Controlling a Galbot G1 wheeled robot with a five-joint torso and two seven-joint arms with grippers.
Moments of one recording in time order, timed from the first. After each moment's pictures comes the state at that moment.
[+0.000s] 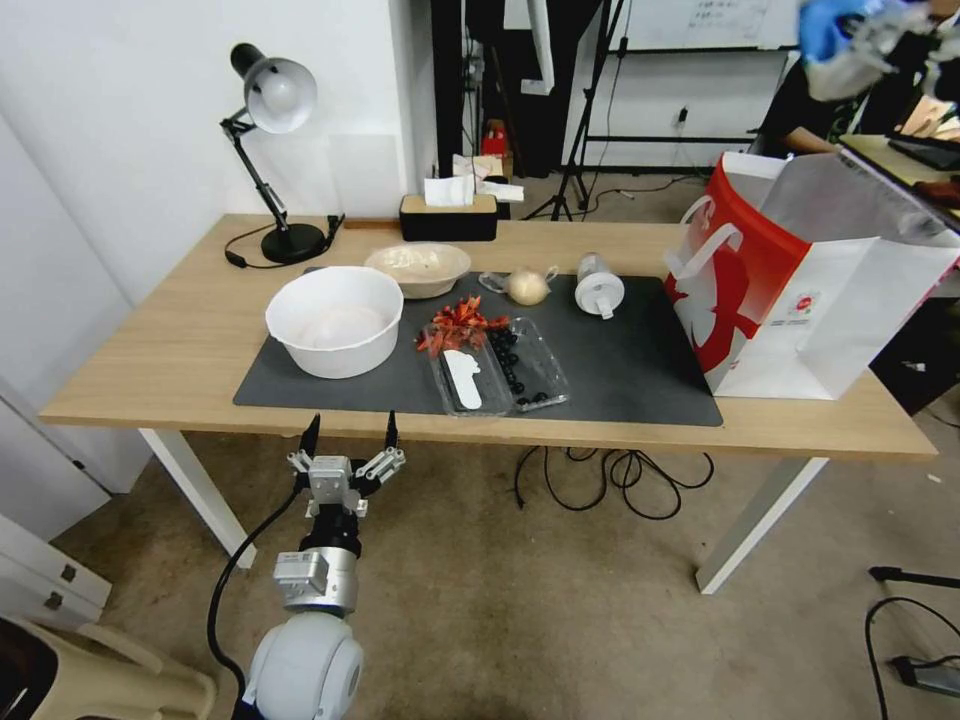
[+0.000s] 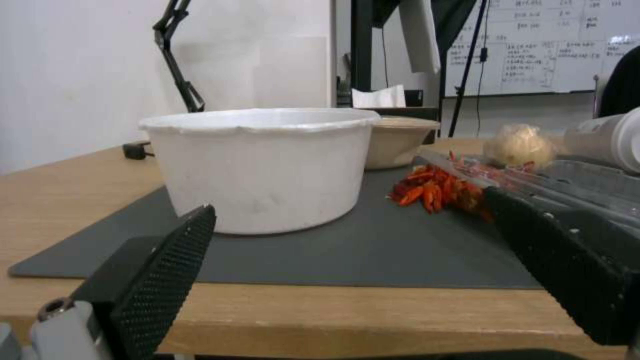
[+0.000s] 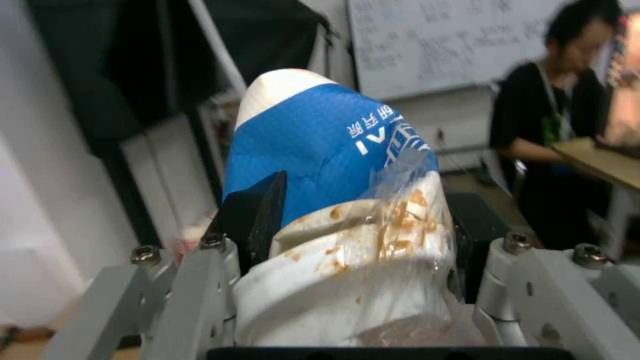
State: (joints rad) left arm 1.54 -1.42 -0.37 -2.01 -0.09 -0.19 -0.20; right arm -0.26 0.46 0.22 1.71 1.46 -0.52 0.45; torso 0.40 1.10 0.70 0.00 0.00
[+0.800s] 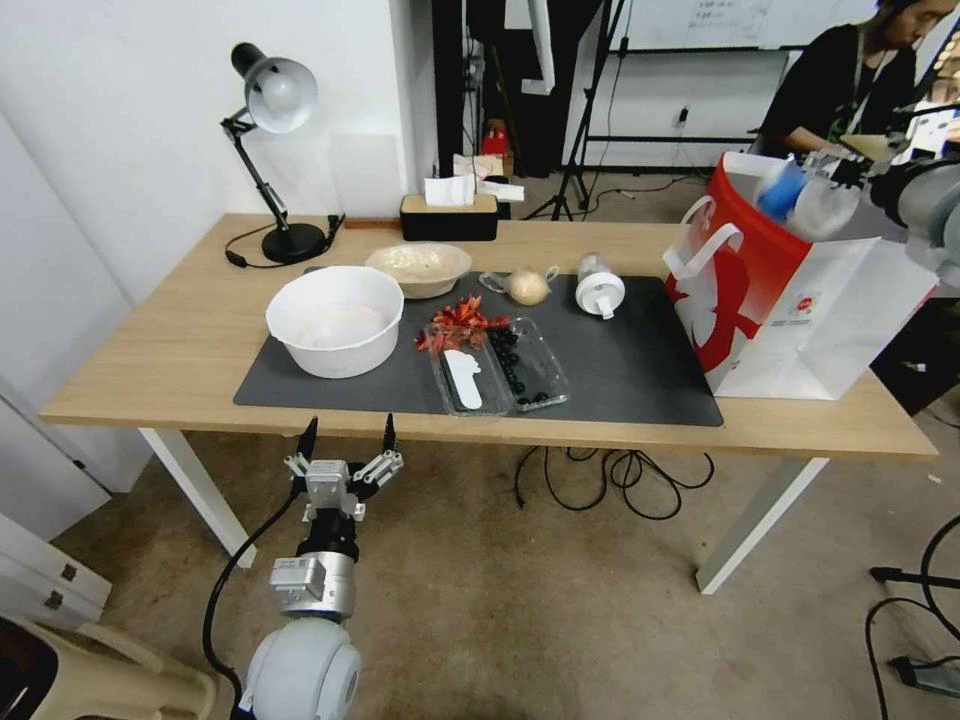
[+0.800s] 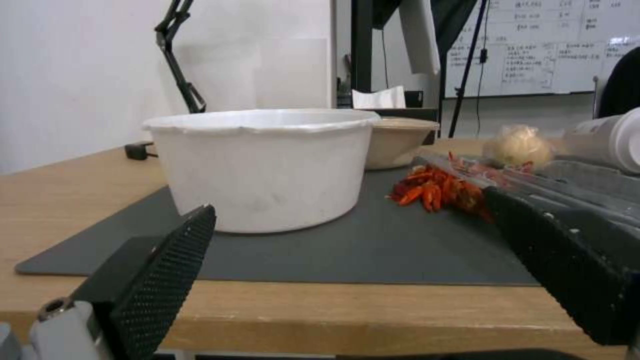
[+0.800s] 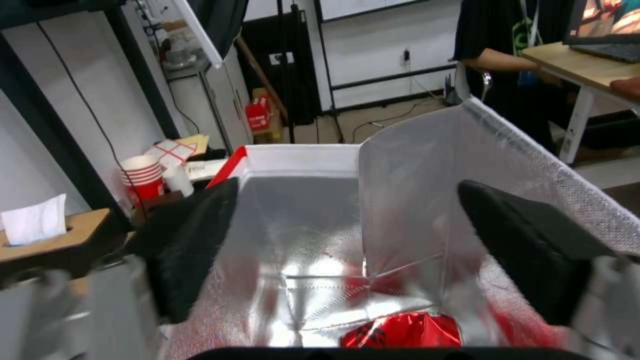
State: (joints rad) left arm 1.55 -1.42 -0.37 -2.02 -0.09 -0.20 -0.20; right arm -0.36 0.53 0.22 1.65 1.42 -0.58 0.49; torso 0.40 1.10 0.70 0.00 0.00
